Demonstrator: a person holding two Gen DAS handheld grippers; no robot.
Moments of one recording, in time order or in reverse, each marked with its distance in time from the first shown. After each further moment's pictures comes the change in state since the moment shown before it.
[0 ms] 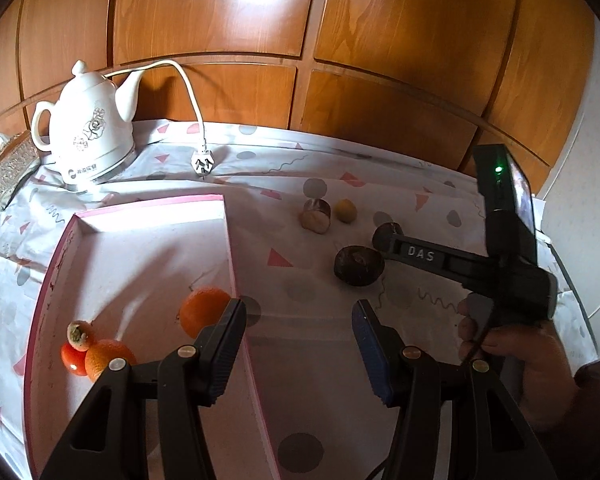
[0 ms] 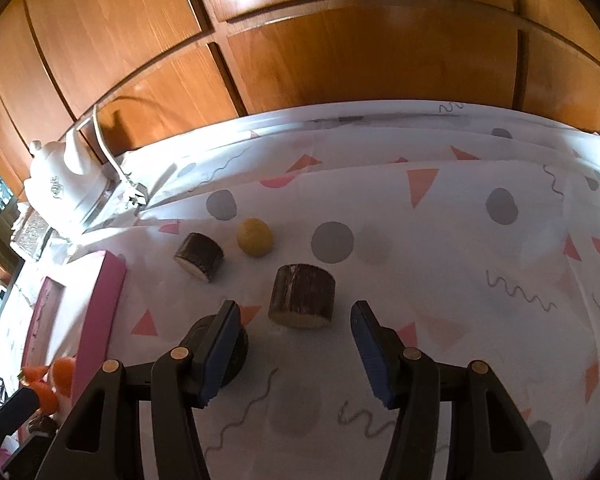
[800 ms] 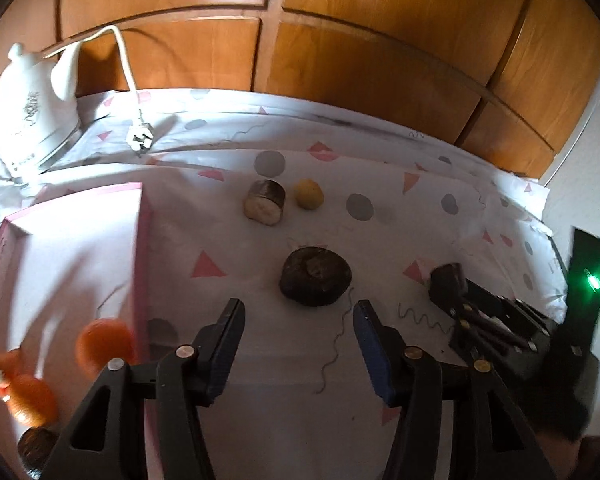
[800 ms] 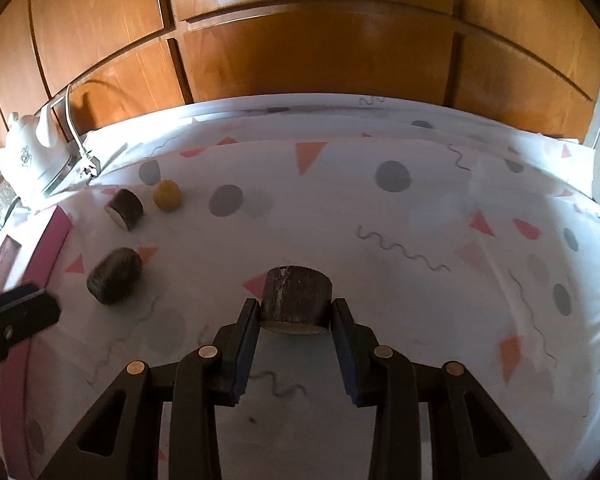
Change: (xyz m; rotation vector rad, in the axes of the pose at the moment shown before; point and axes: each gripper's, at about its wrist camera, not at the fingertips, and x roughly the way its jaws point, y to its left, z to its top) left arm 0.072 -0.044 0.026 -0.001 0.148 -0.043; right arm -0.038 -0.055 -0.038 -0.068 -0.027 -0.167
